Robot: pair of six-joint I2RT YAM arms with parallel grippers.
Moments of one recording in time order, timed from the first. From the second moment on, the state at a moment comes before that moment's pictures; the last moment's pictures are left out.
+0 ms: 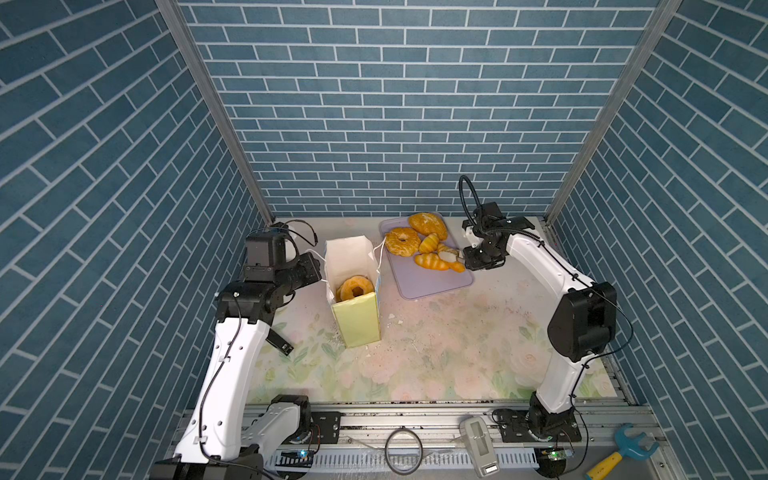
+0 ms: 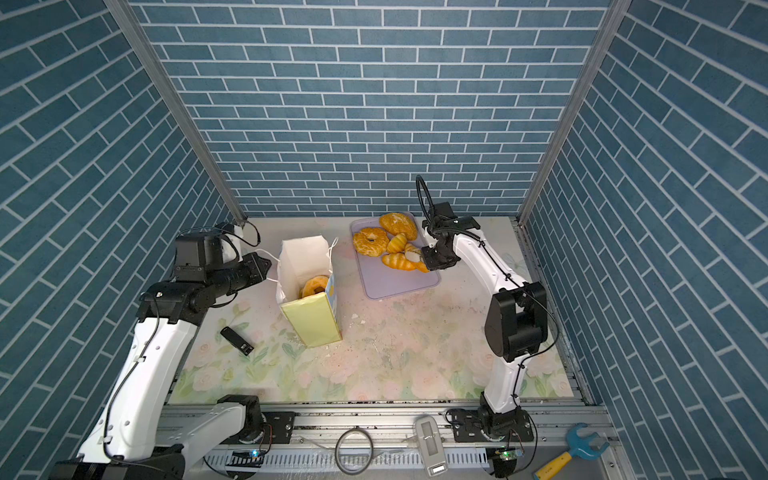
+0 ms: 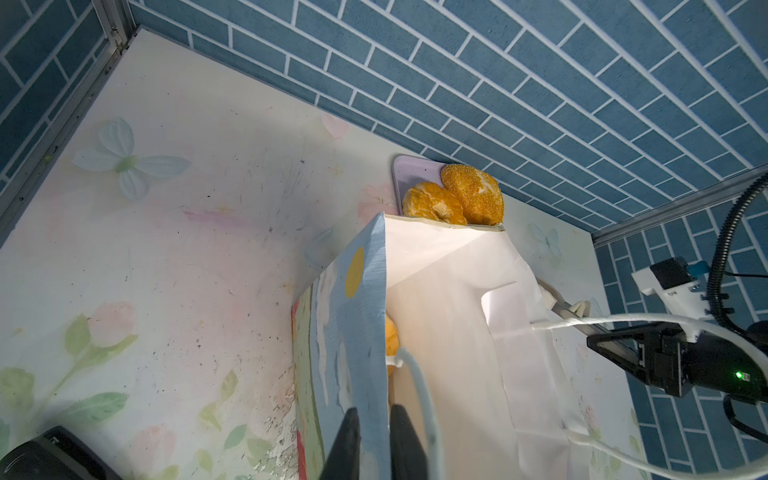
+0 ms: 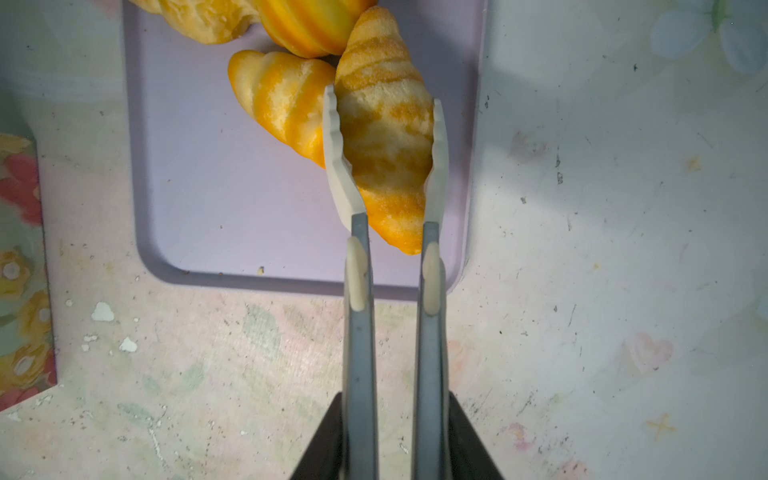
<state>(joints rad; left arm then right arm) -0.06 1.04 1.26 -0.87 0.20 -0.43 0.39 1.82 1.68 -1.06 -0.05 -0.03</state>
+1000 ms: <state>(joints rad) -0.06 1.02 1.25 -0.86 0.21 -0.43 0.74 1.54 2.06 -1.18 0.00 -0.01</state>
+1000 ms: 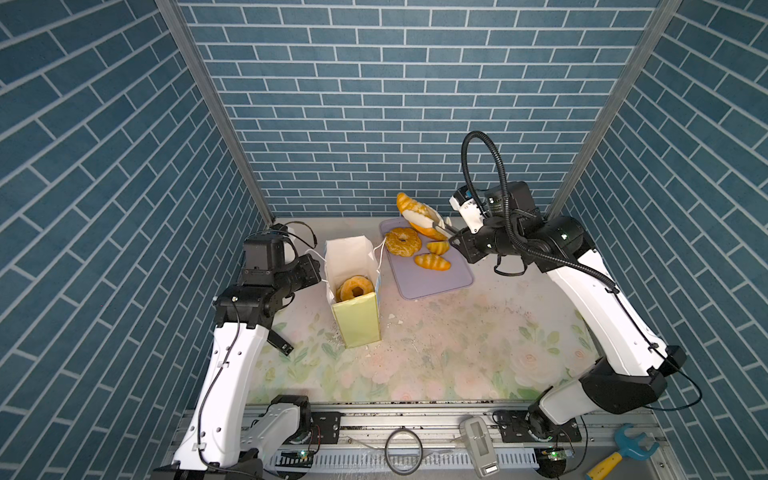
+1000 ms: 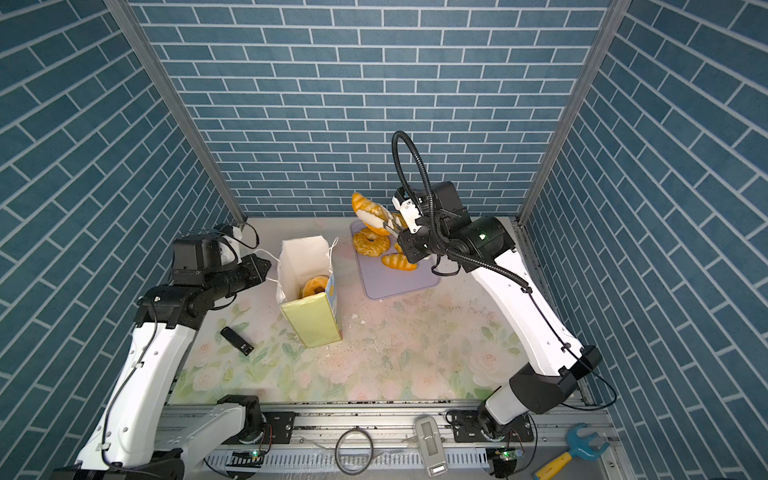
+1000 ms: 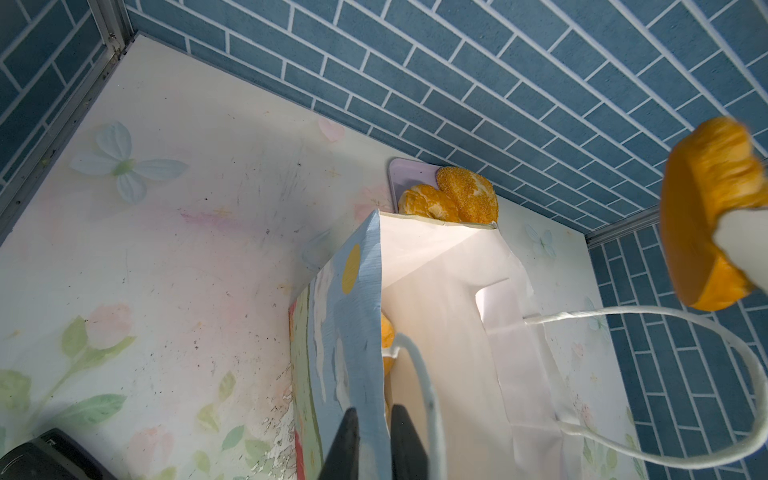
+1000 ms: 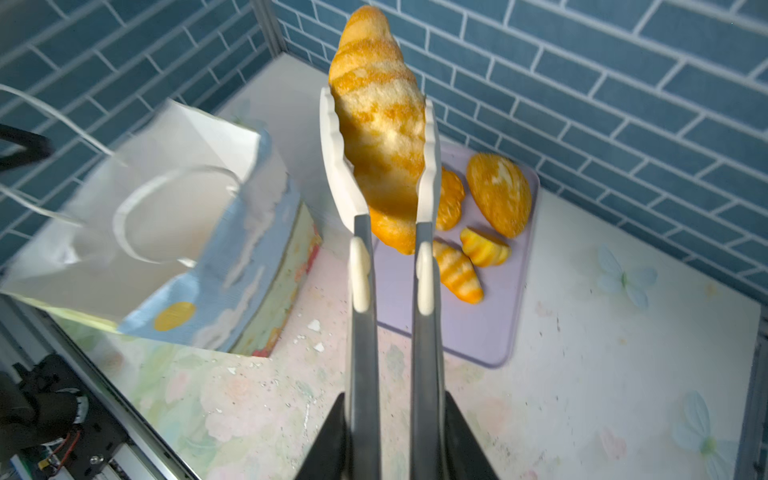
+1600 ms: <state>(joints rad) -0.04 1.01 1.40 -0.92 0.13 -0.36 1.09 1.78 2.34 -1.19 0.10 -0.02</state>
